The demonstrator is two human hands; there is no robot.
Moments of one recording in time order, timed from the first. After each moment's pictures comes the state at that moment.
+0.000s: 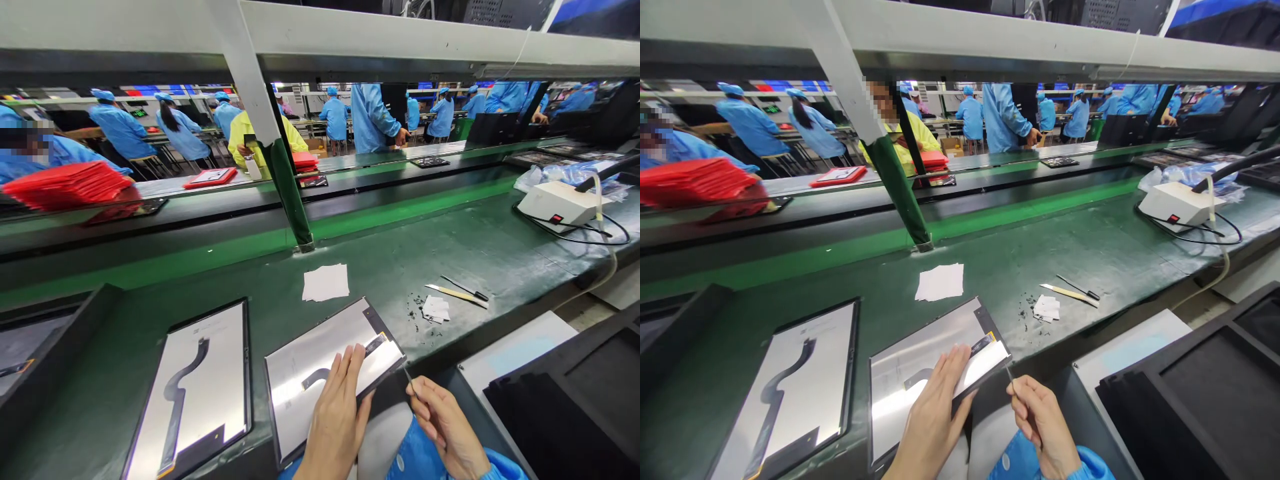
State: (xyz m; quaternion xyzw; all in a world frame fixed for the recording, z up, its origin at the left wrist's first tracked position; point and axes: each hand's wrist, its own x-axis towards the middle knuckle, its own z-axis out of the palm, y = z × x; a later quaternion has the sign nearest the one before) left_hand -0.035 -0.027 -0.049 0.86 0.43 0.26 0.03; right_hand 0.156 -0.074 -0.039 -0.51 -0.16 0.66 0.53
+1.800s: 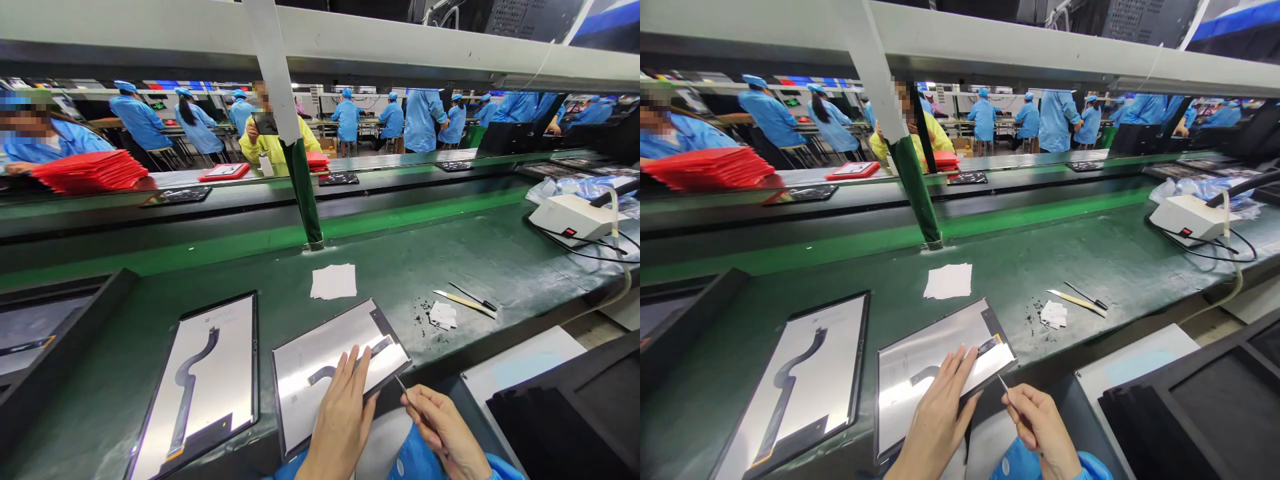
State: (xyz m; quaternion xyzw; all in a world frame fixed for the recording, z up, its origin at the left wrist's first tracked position) left_hand -0.032 -0.030 -0.051 0.86 0.44 0.25 0.05; right_hand 0.160 -0.072 -0.045 -0.52 -0.23 0.68 0.47
